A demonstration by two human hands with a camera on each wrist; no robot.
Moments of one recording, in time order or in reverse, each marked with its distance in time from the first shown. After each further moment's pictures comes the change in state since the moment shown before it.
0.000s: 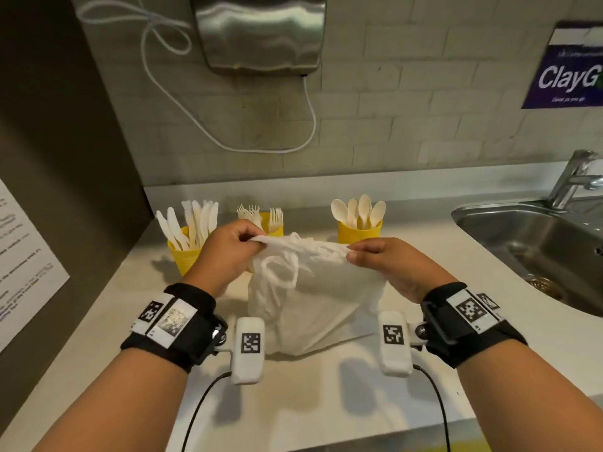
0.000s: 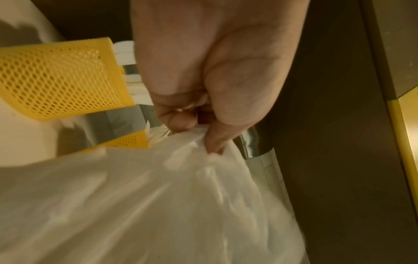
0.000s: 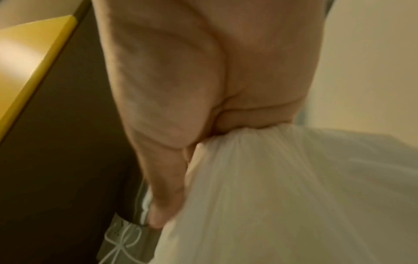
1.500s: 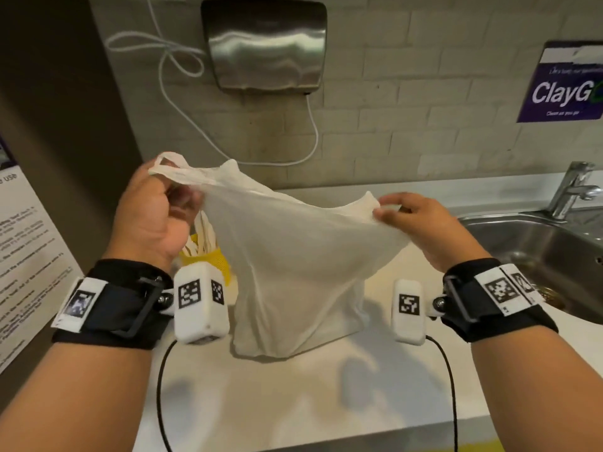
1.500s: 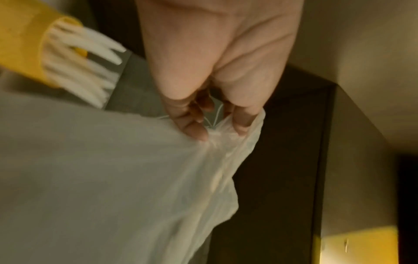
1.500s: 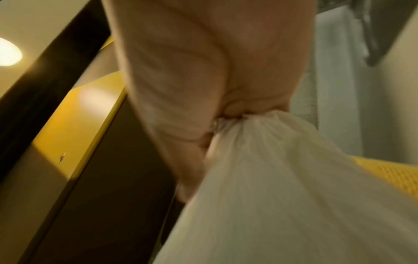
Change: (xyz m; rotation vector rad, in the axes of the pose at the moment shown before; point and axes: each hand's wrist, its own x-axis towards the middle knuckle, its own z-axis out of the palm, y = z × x) left_hand -0.003 0.071 -0.077 -0.931 0.355 0.012; right_hand -0.015 -0.056 -0.035 -0.080 0.325 -0.181
